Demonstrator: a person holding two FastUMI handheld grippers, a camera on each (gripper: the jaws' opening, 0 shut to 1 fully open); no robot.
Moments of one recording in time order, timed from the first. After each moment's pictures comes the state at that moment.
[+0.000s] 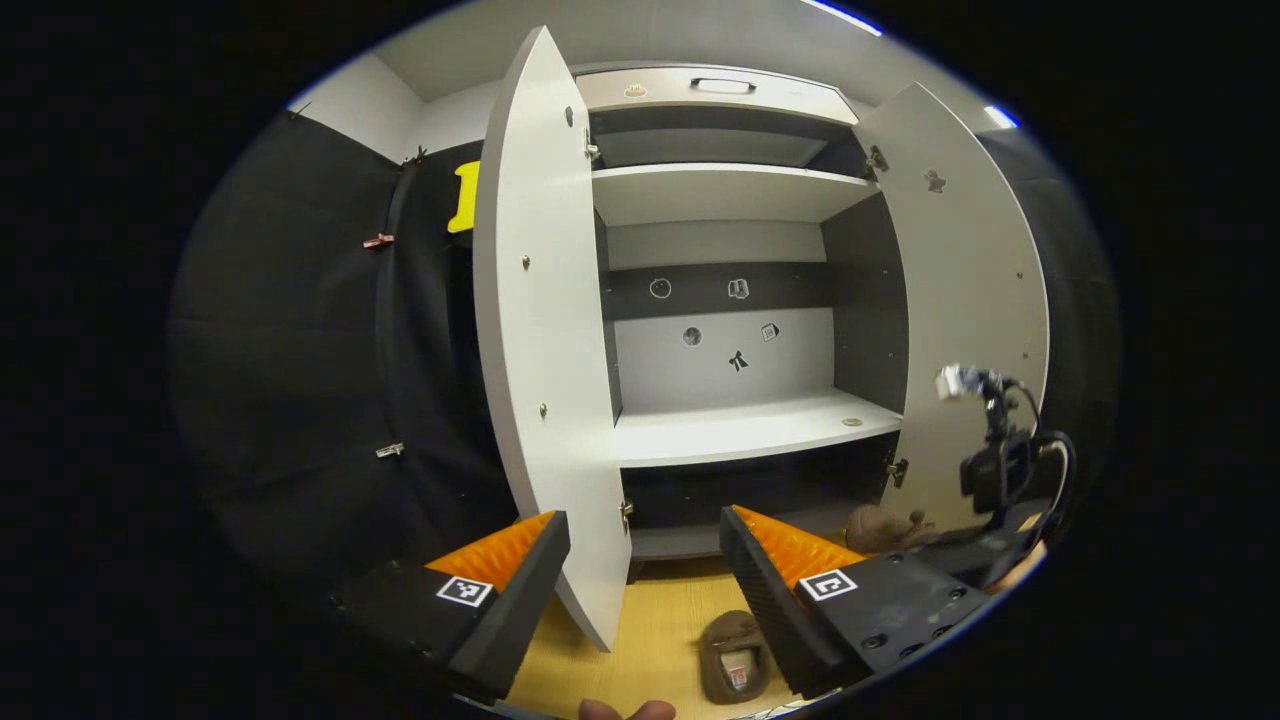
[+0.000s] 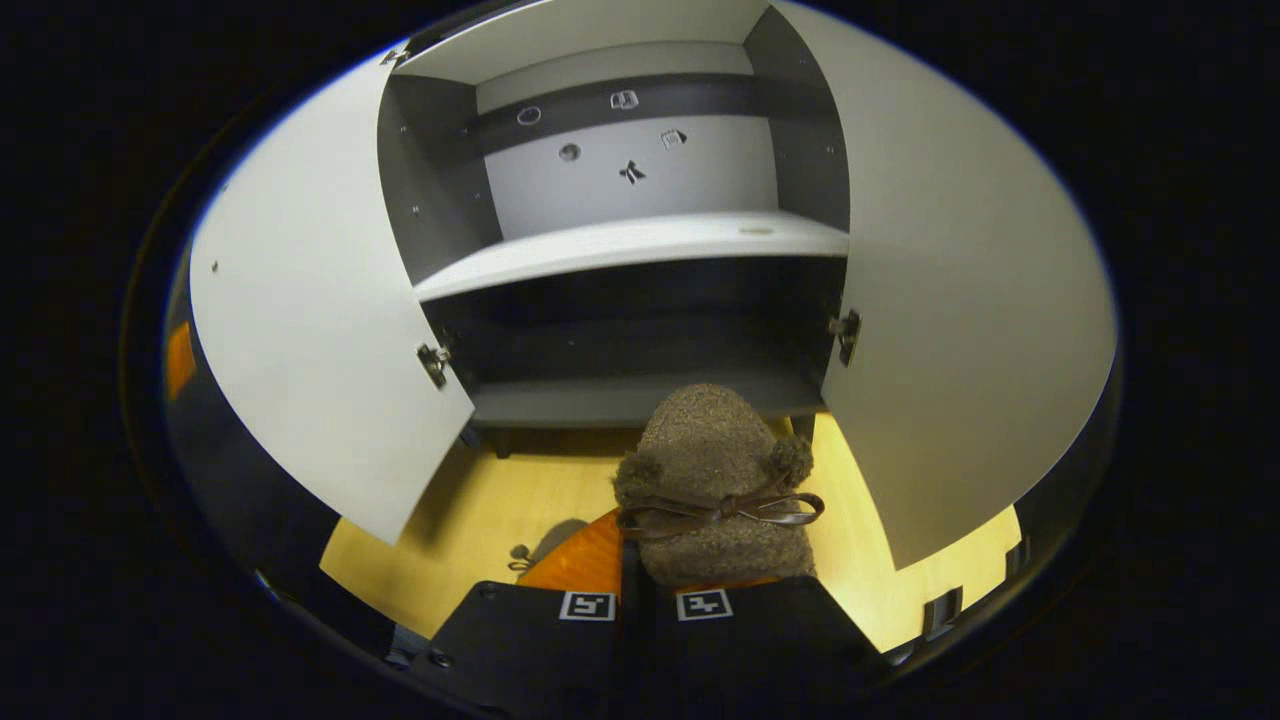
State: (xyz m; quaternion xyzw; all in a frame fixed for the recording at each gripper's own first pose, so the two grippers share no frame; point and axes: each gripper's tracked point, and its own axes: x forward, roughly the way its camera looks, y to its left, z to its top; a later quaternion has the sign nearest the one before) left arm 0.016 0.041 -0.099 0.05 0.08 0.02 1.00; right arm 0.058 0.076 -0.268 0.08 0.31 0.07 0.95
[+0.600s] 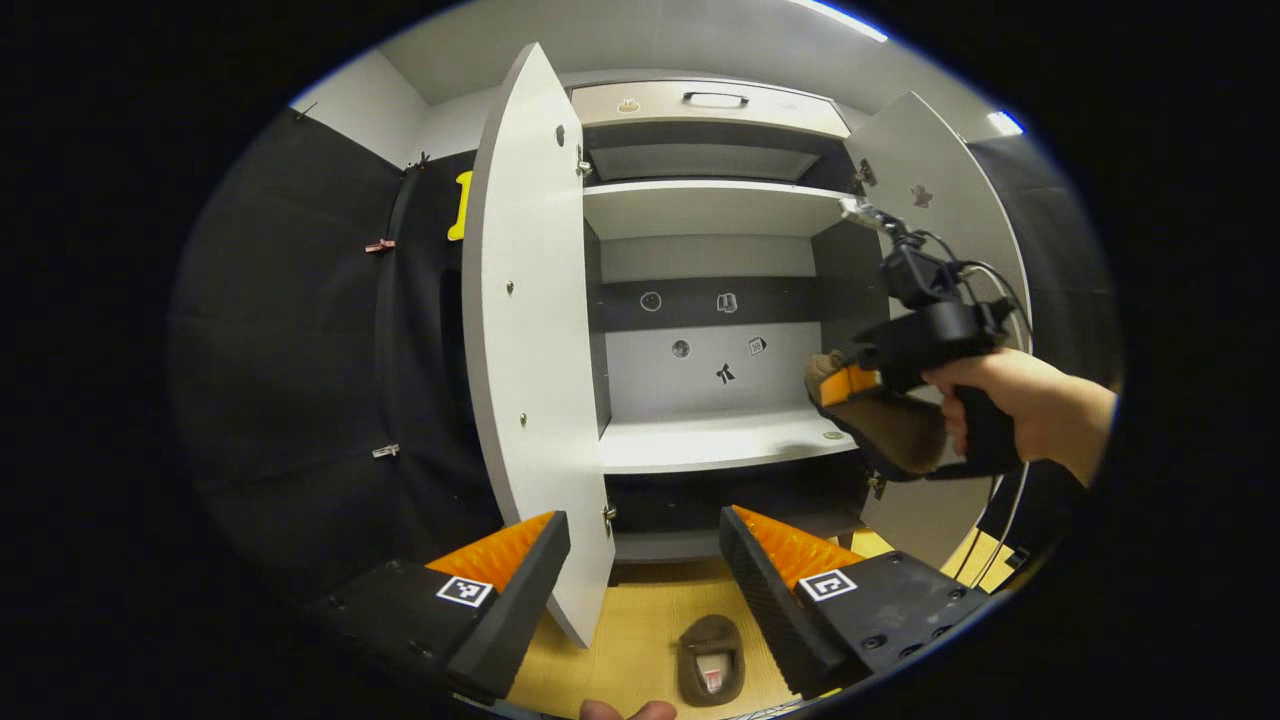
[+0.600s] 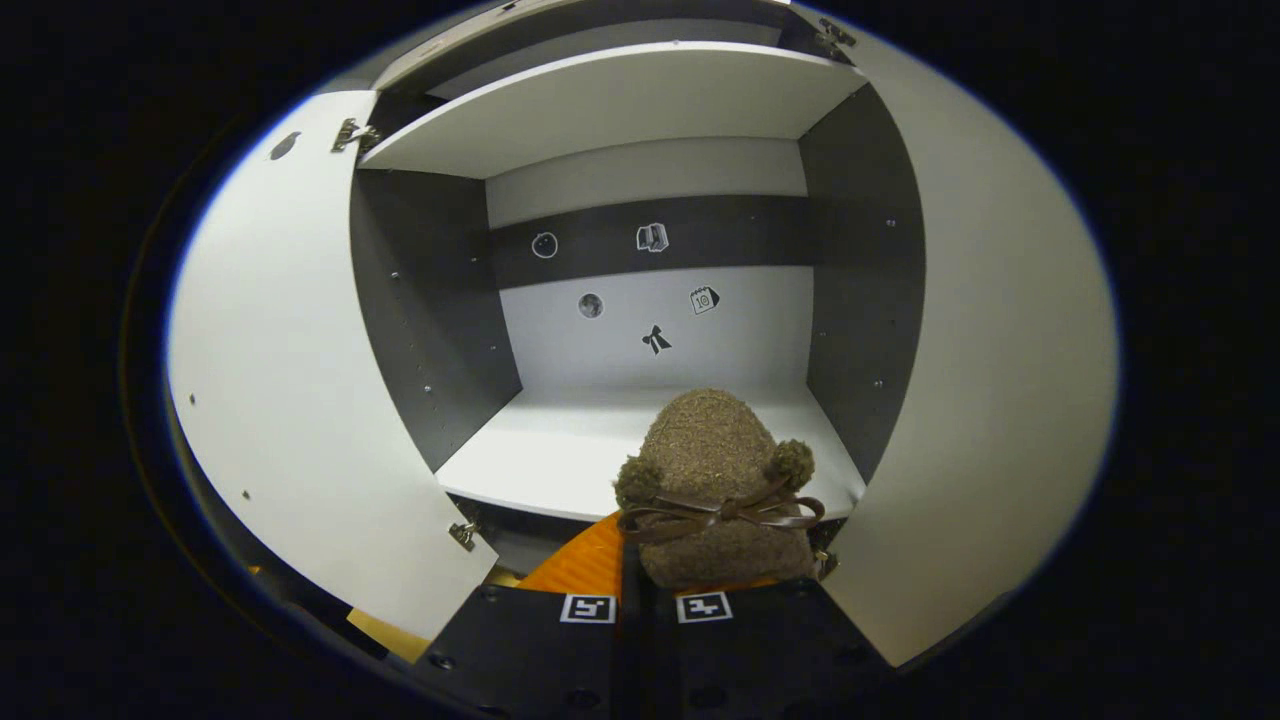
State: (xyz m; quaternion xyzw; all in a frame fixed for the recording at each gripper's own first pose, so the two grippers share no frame) left arm 0.001 0.022 -0.090 0.05 0.07 0.02 1.00; right arm 0.216 0.069 -0.121 0.06 0.23 0.09 0.97
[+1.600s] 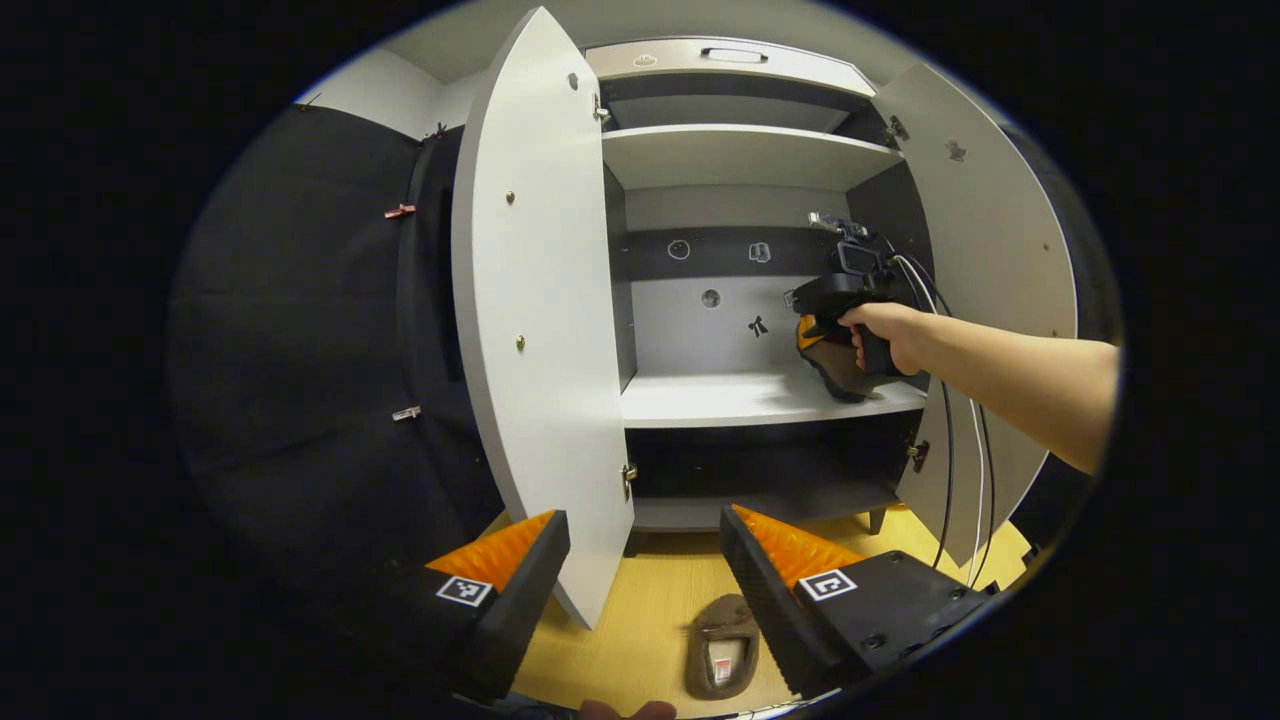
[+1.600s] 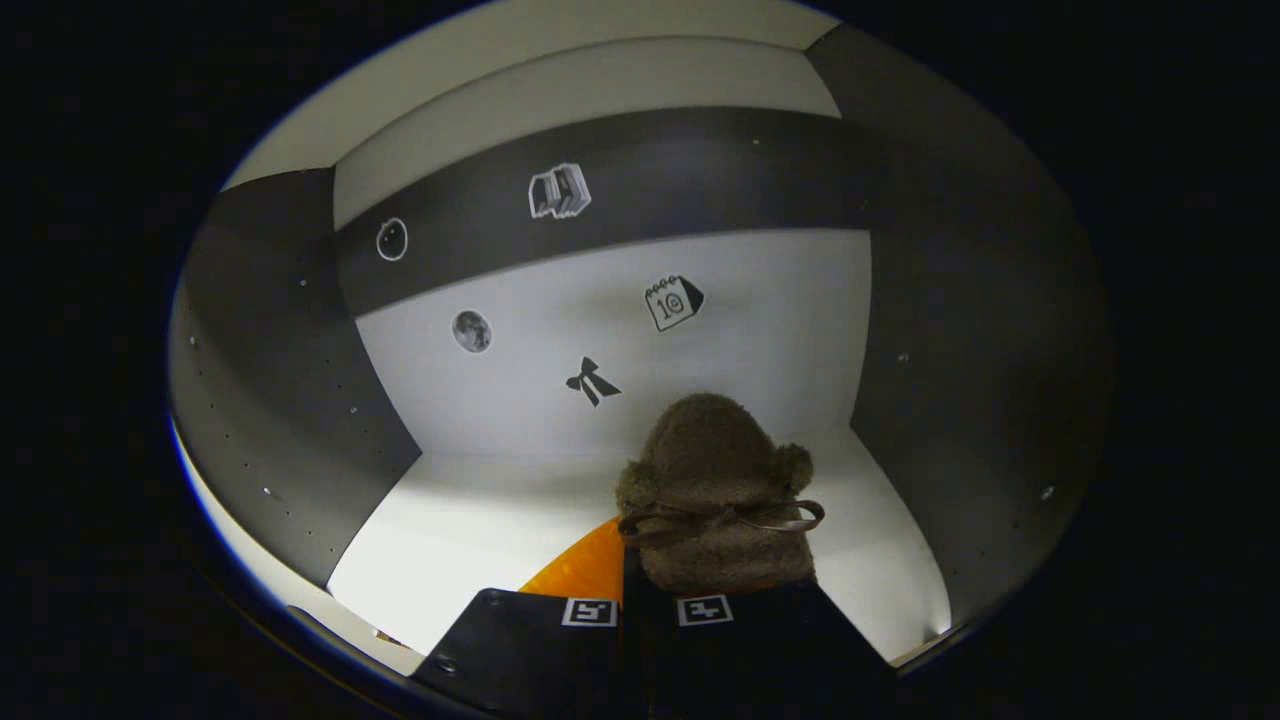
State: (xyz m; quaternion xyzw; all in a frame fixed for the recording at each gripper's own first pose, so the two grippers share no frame) left arm 0.023 0.034 -0.143 0.04 0.13 0.07 0.99; right arm 0.425 0.070 -0.190 0.09 0.25 0.04 0.96
